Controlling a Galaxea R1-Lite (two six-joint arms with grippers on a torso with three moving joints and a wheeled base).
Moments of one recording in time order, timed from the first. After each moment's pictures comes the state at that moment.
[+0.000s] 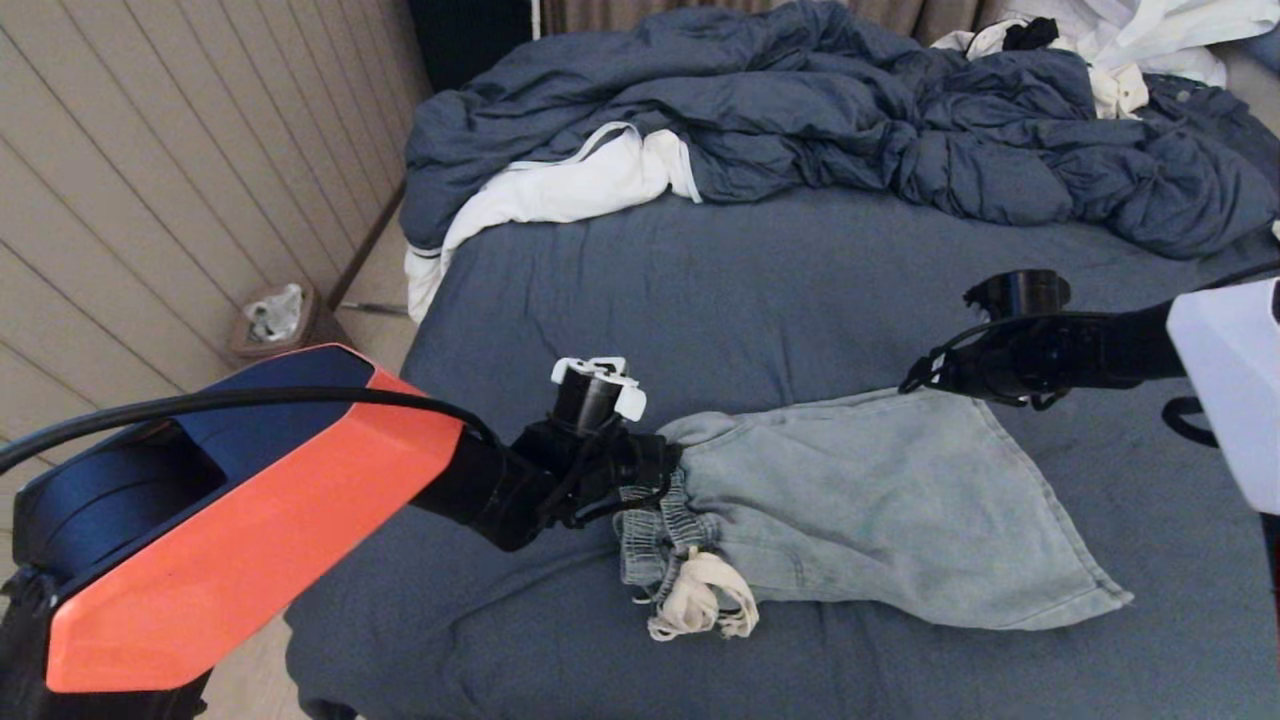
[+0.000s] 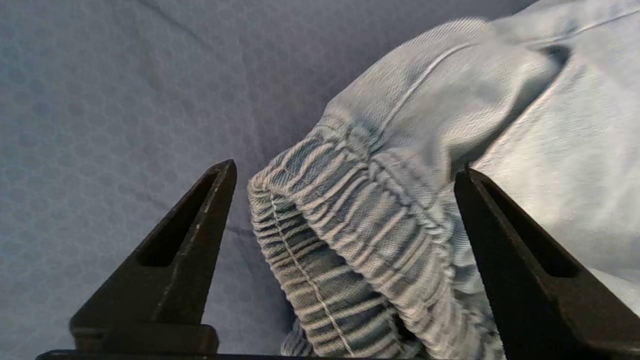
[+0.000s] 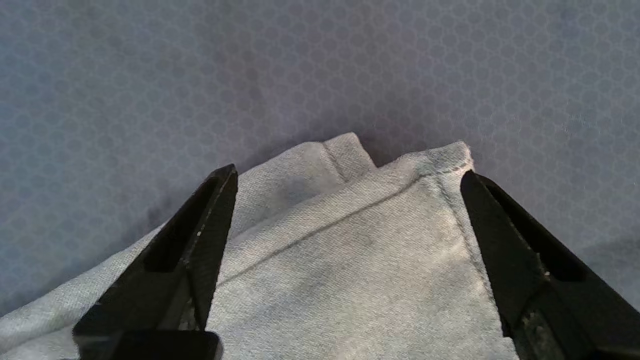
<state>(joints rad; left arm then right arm) -0.70 2.32 -1.38 -0.49 0.13 -0.34 -0.15 2.34 -1.79 0.04 -0.10 0.19</state>
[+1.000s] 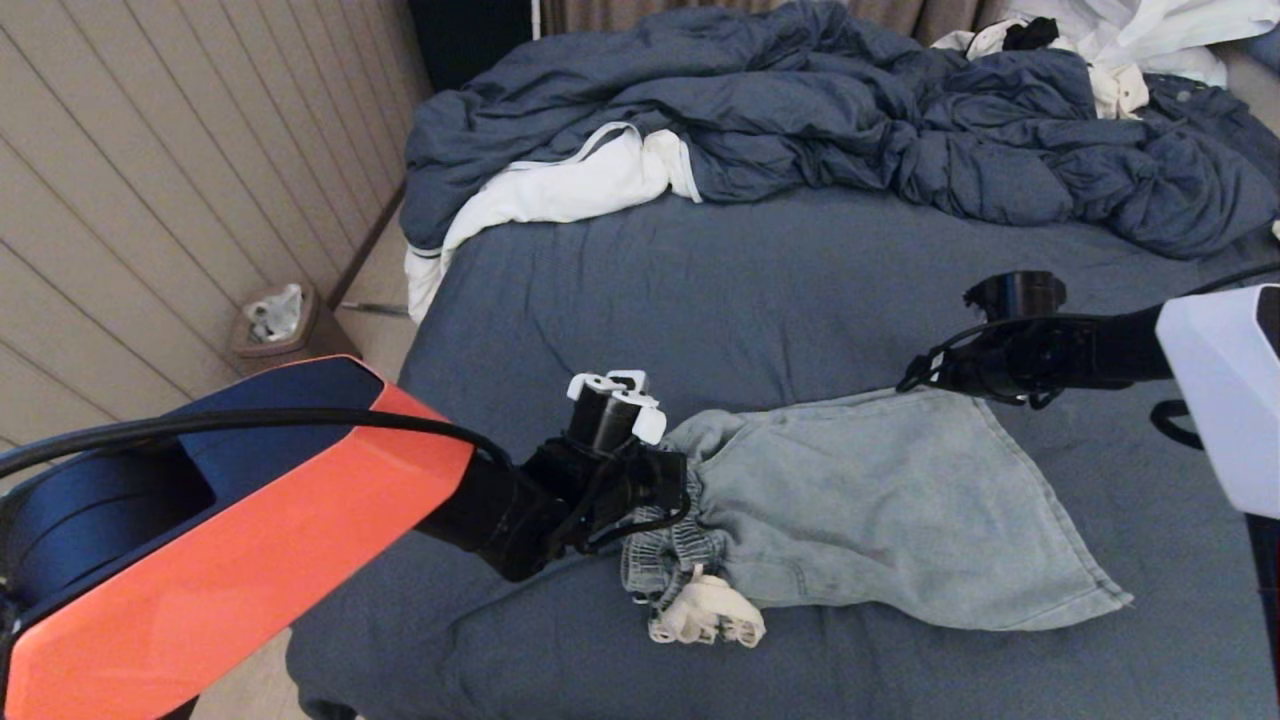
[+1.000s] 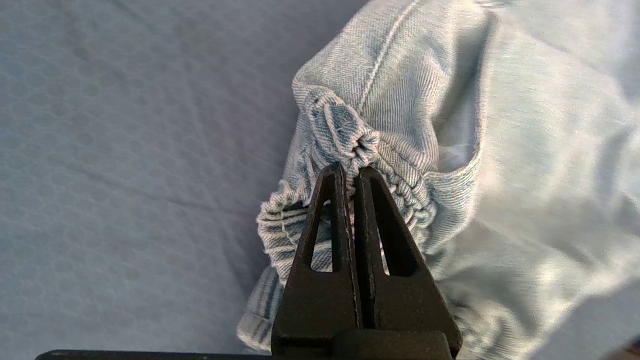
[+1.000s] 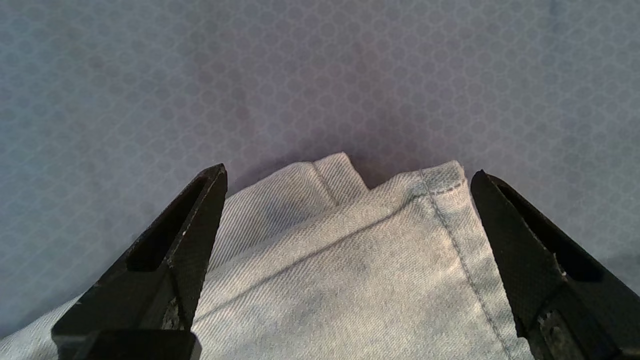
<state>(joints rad) -0.77 2.28 -1.30 -0.54 0.13 -0.35 -0.16 2.37 -1.84 0.04 -0.12 0.19</state>
